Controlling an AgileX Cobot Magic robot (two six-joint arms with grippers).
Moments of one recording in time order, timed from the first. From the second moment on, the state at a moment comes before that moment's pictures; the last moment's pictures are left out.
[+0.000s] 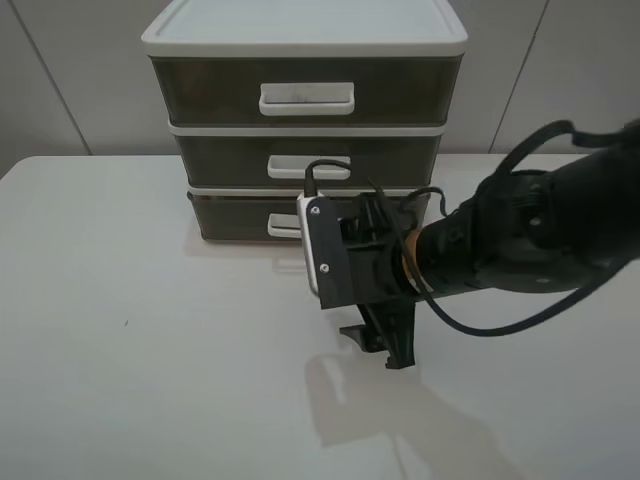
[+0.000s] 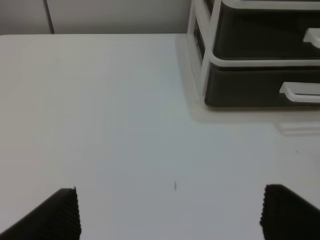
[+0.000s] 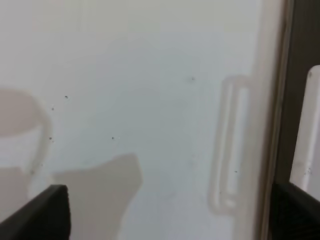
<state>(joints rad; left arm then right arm) -0.06 0.00 -0.51 -0.05 1.06 0.00 0.74 1.71 -0.69 -0.70 -0.02 -0.40</state>
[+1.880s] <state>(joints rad) -0.06 0.00 -0.51 -0.05 1.06 0.00 0.74 2.06 -0.77 0.26 -0.60 -1.38</state>
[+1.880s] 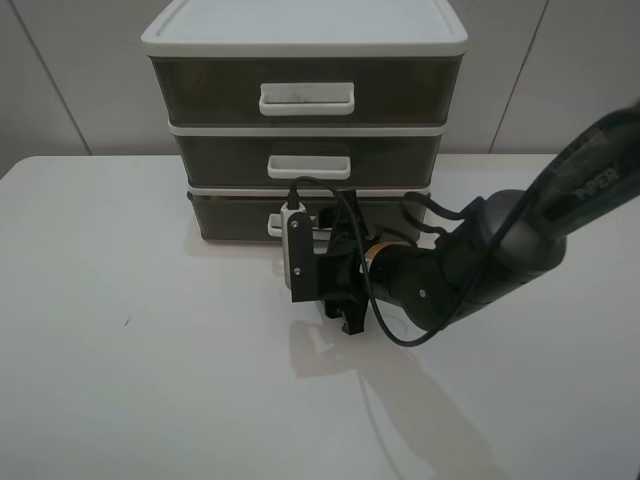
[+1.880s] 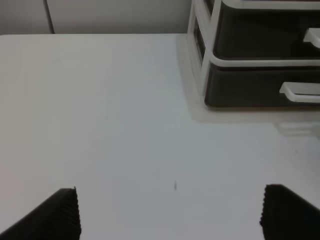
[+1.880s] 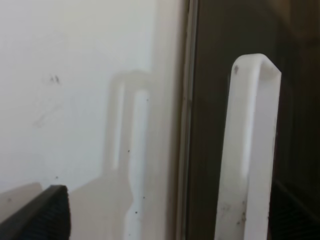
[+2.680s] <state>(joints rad) -0.06 0.00 -0.51 -0.05 1.06 0.00 0.74 2.09 -0.78 0.26 -0.68 -1.38</state>
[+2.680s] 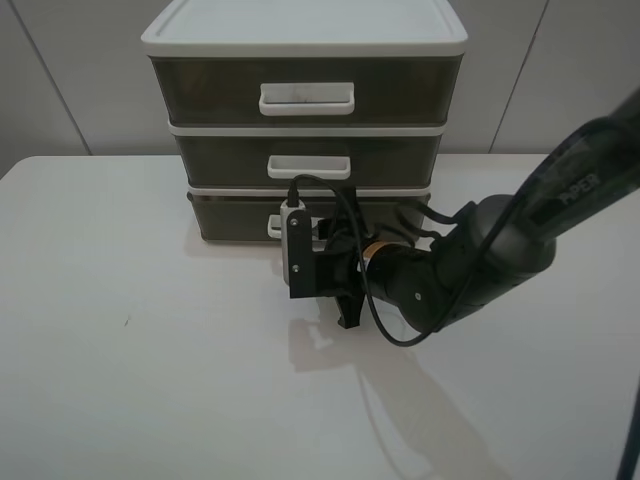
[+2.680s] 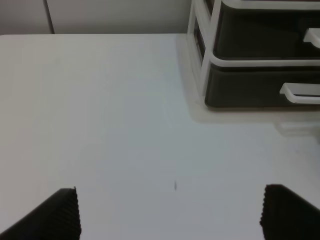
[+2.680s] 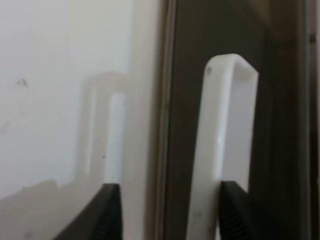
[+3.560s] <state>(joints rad) -0.06 0.00 -0.51 -0.05 1.06 0.00 0.75 2.07 -0.77 0.30 -0.70 -1.37</state>
